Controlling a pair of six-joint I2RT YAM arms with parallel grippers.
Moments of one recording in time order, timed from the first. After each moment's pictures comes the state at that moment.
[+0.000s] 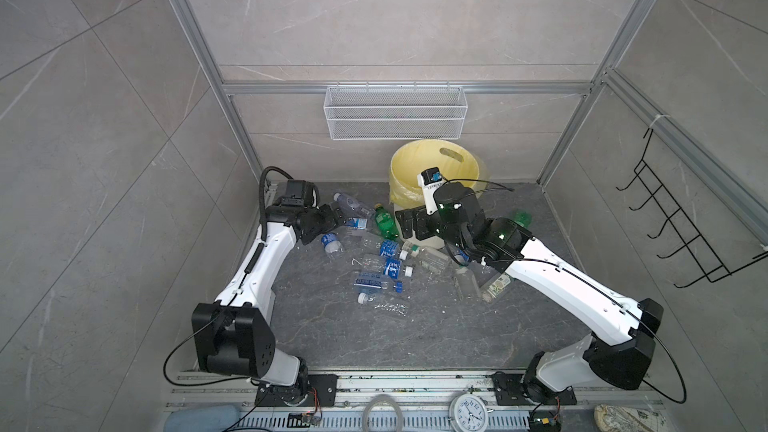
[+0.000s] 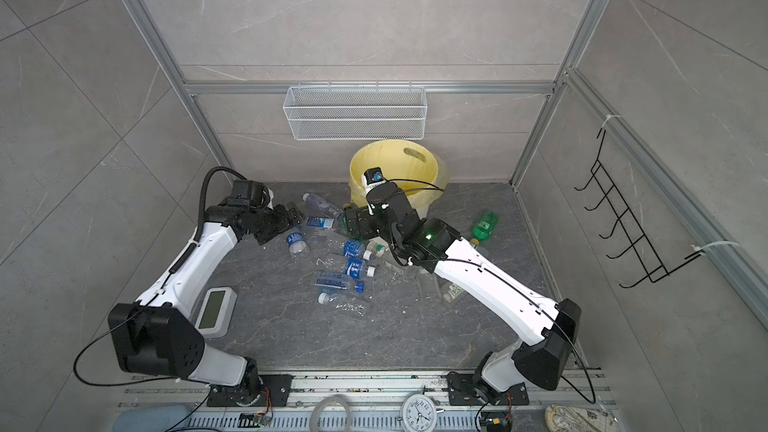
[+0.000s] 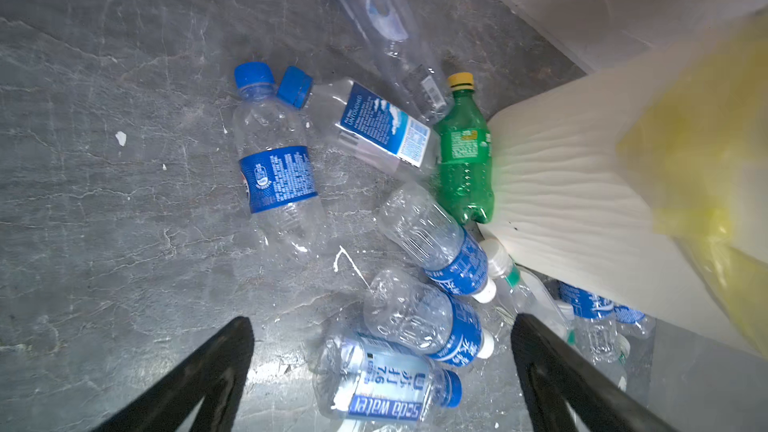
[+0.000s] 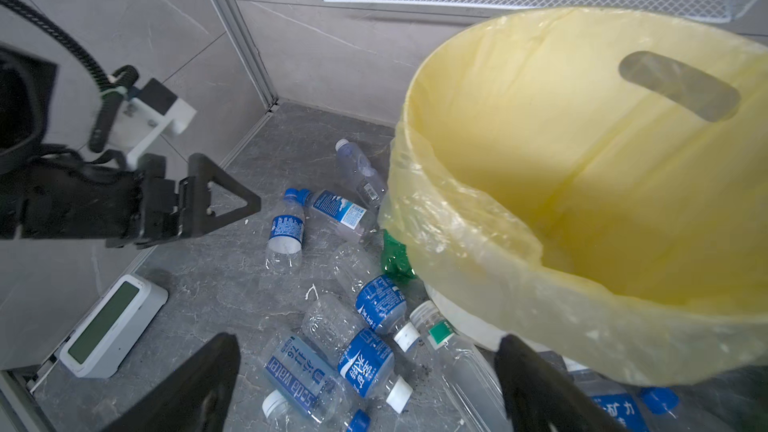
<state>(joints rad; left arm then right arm) -0.09 1.54 1.35 -0.79 0.24 -0.53 0.87 1.50 1.59 -0.58 0.29 0.29</state>
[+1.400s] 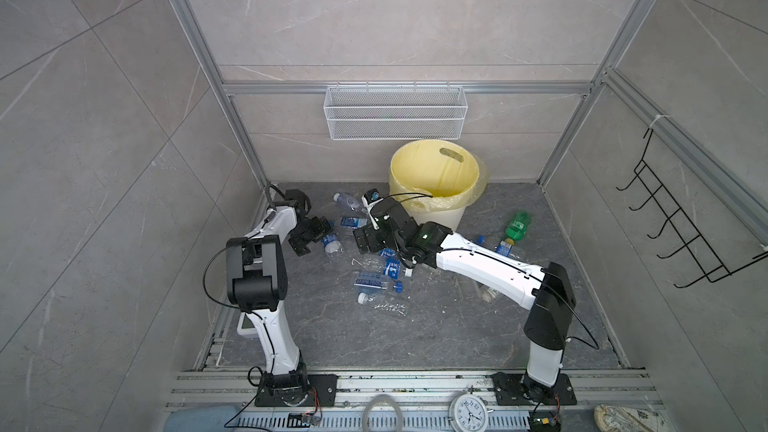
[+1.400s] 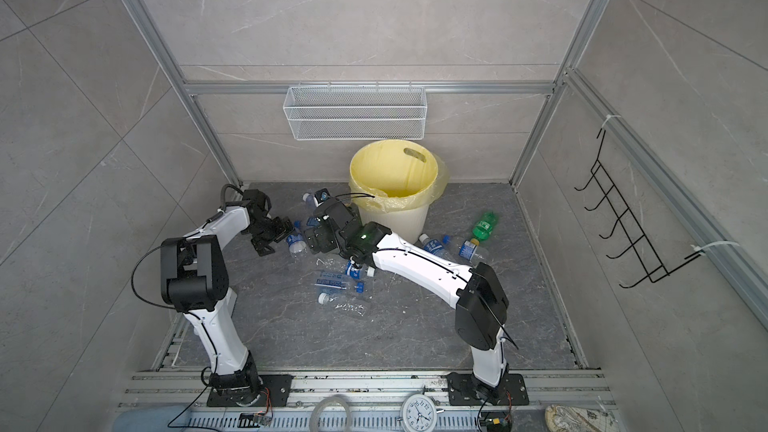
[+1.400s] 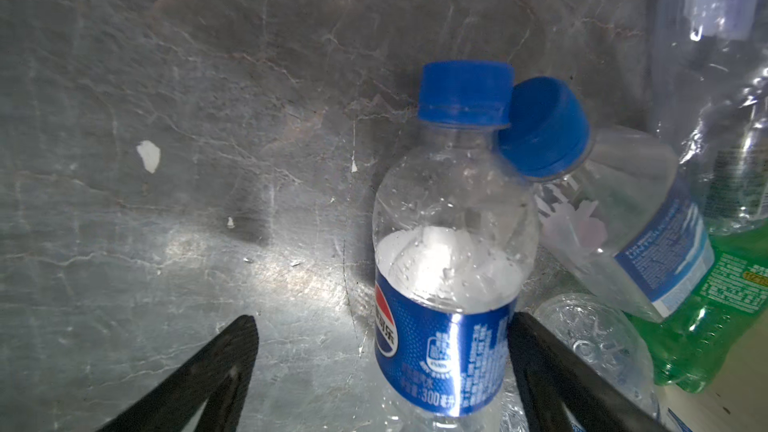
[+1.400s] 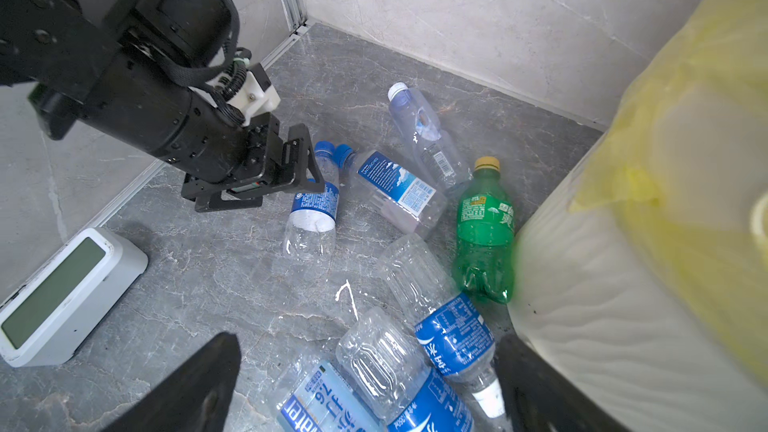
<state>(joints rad) 0.03 1.97 1.47 -0.81 0.24 -0.52 0.95 1.89 1.74 -0.47 0.25 0.26</state>
